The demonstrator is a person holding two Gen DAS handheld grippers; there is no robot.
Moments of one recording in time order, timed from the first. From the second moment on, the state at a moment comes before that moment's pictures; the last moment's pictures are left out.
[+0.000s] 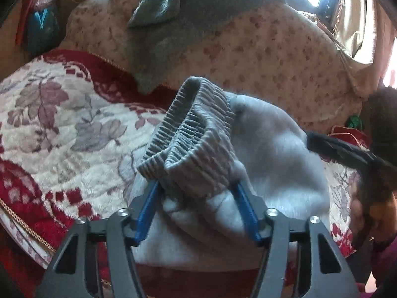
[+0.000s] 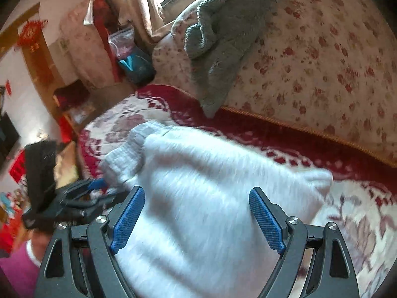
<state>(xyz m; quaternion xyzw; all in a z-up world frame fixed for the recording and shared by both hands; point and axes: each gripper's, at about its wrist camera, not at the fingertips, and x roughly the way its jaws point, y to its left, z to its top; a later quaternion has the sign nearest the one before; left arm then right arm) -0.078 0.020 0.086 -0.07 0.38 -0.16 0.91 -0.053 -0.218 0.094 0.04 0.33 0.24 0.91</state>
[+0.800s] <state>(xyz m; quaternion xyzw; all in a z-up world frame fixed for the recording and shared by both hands) -0.084 0.023 0.071 -0.11 0.36 -0.14 0.92 0.019 -0.182 0.055 0.01 0.39 0.17 0.90</state>
